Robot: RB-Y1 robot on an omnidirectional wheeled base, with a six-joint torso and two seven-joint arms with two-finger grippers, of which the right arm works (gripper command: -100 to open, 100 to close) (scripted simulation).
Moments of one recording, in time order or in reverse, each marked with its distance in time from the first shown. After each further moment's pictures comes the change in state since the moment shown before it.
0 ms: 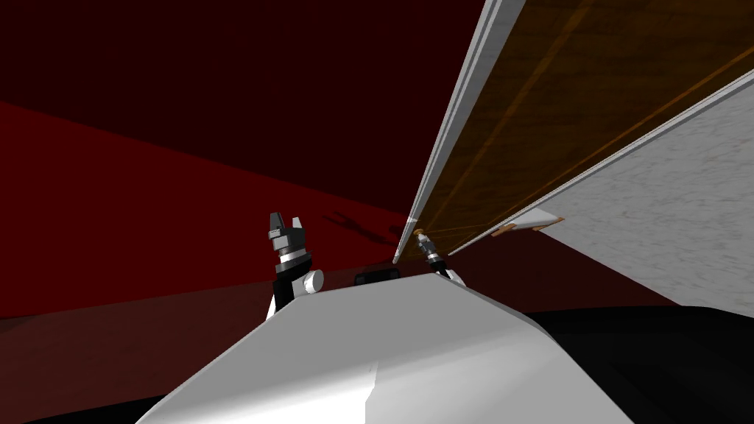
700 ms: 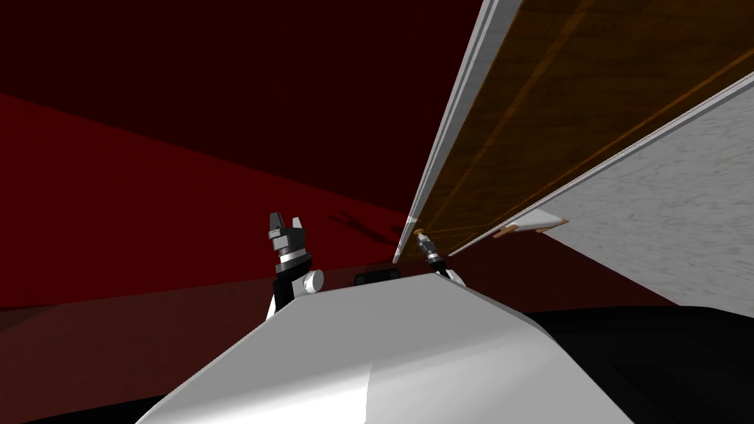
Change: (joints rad) arm 0.000 -0.002 0.010 0.001 -0.025 0.005 -0.065
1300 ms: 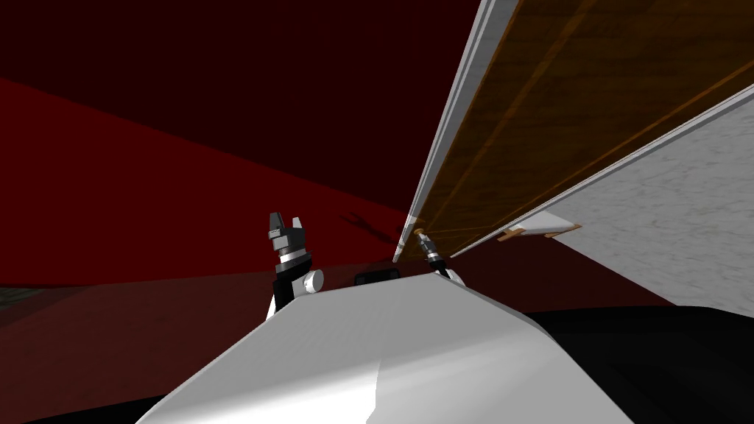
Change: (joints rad) arm 0.001 -0.003 0.026 -0.011 -0.064 0.010 -0.154
